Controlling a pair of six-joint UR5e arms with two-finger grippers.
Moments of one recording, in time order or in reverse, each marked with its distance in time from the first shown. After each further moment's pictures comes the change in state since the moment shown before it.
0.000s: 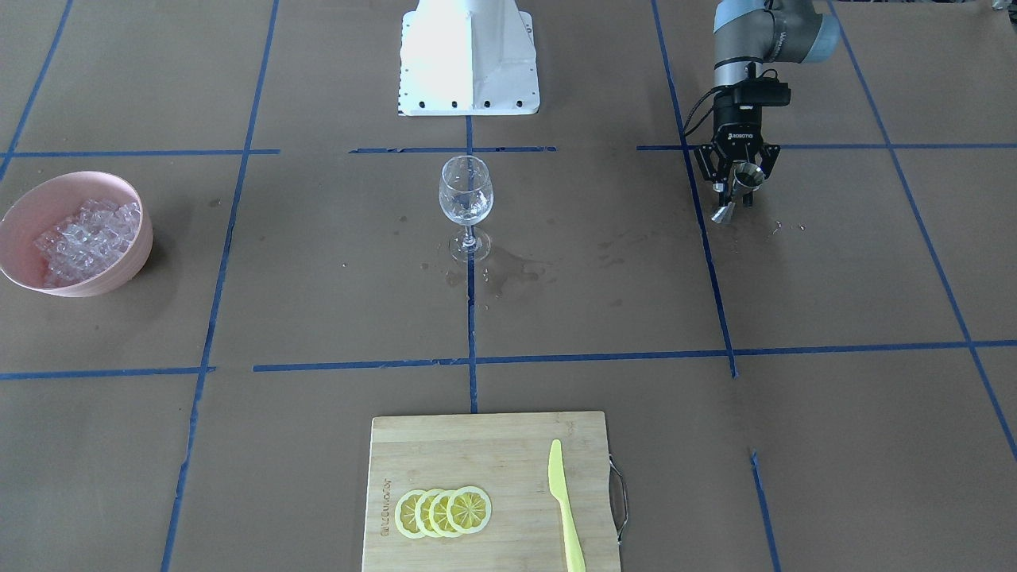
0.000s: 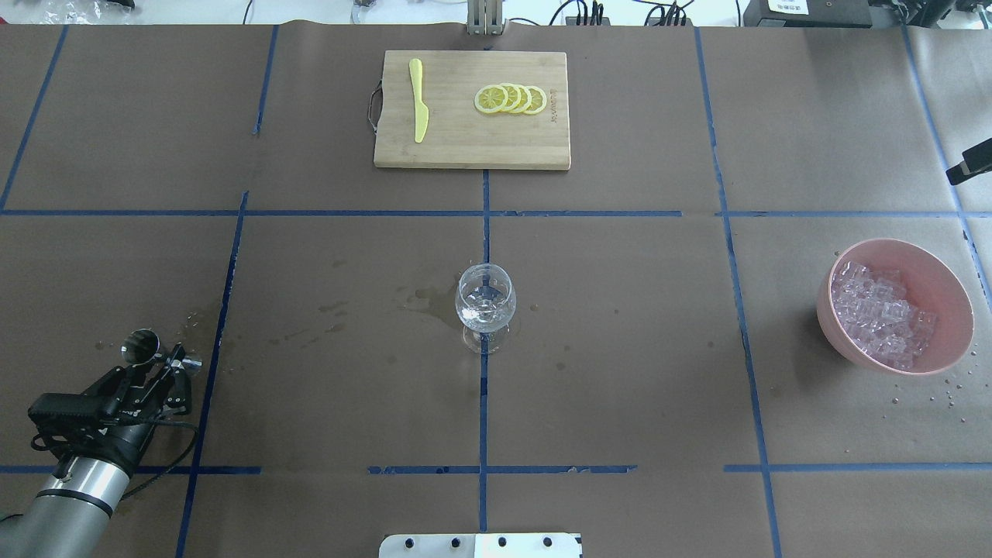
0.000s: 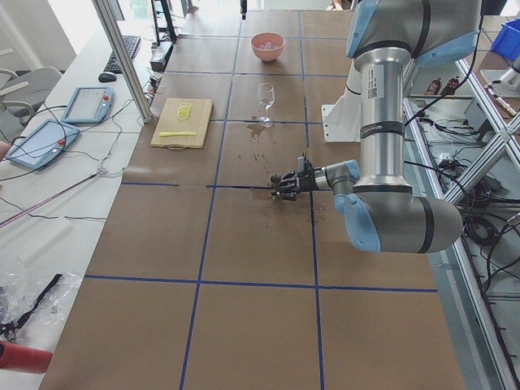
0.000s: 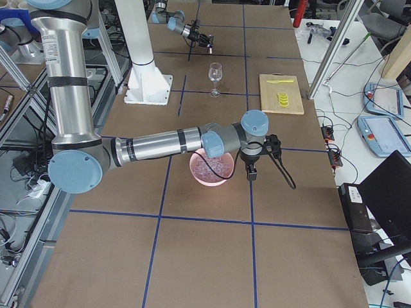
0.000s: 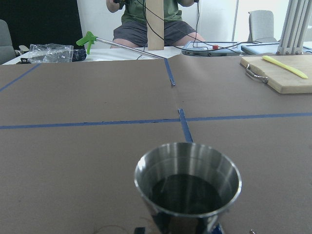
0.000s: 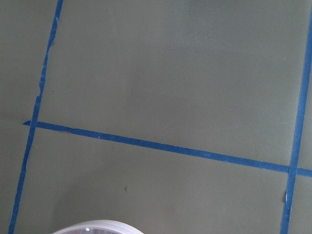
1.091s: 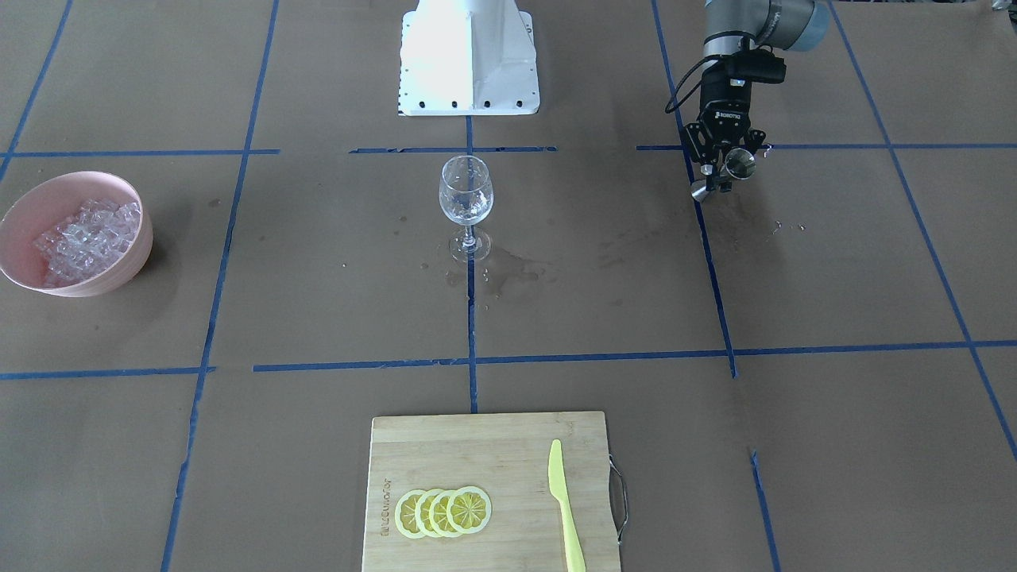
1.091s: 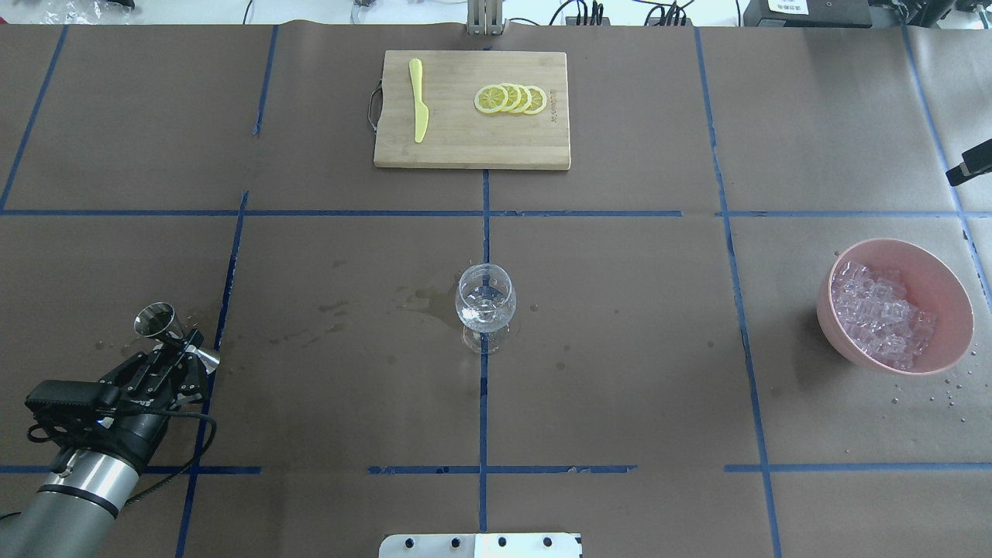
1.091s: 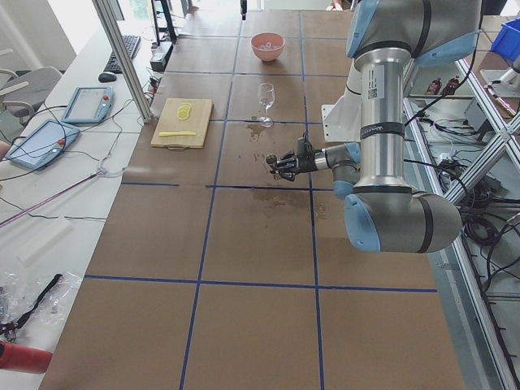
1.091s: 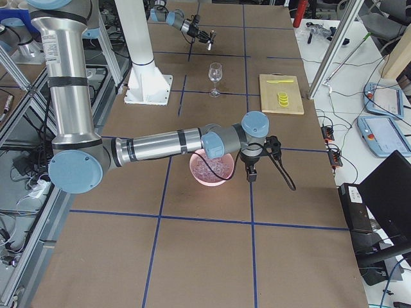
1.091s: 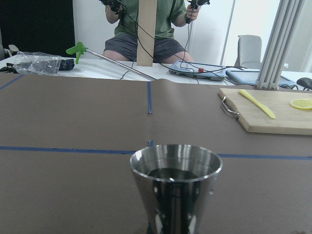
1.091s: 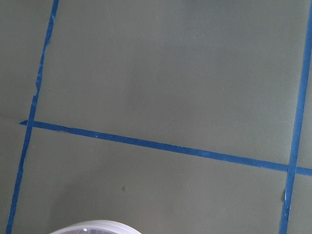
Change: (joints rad) left arm -0.013 -0.041 -0.127 -0.106 -0.003 0.155; right arm 0.000 0.002 -0.008 0.000 0.000 0.000
